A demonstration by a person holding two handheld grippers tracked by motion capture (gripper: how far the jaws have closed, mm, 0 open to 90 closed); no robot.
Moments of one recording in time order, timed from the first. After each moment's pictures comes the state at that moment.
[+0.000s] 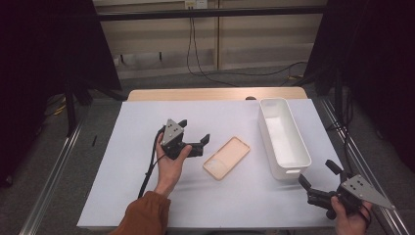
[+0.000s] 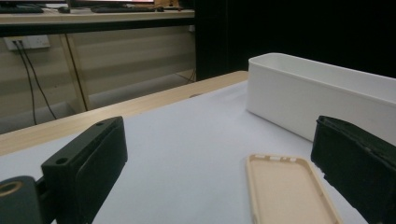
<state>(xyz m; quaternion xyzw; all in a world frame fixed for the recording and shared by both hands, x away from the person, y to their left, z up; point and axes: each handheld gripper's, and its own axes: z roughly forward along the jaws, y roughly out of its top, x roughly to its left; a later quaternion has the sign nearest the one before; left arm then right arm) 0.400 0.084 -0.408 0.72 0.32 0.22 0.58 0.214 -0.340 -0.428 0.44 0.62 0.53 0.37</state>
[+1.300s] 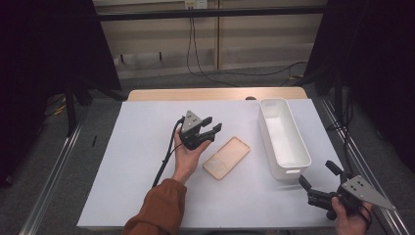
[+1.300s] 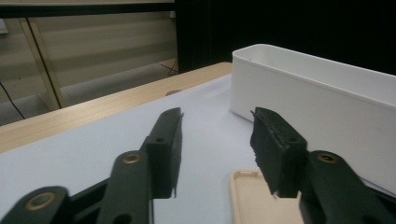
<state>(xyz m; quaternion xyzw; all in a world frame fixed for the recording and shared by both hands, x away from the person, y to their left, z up) 0.429 0.043 -0.415 0.74 0.31 0.18 0.57 0.213 -0.341 -0.429 0.45 0.62 0.53 0.37</state>
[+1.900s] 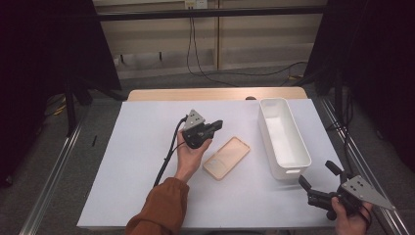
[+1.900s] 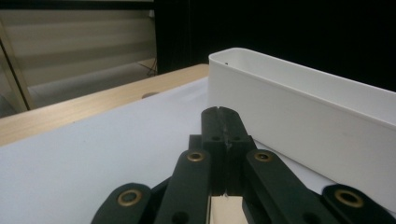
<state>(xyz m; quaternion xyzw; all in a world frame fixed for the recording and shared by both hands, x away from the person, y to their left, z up) 0.431 0.035 -0.414 0.74 0.30 0.13 0.59 0.213 -0.341 -0.429 0.45 0.62 0.53 0.37</state>
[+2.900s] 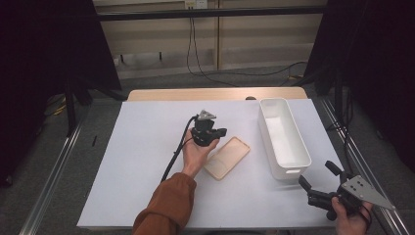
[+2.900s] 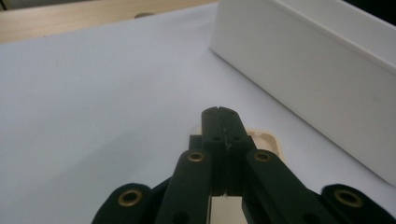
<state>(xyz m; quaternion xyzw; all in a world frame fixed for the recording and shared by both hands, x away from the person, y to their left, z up) 0.444 0.006 -0.420 0.80 0.37 0.06 0.46 0.213 -0.341 -0.429 0.45 0.62 0.53 0.36</state>
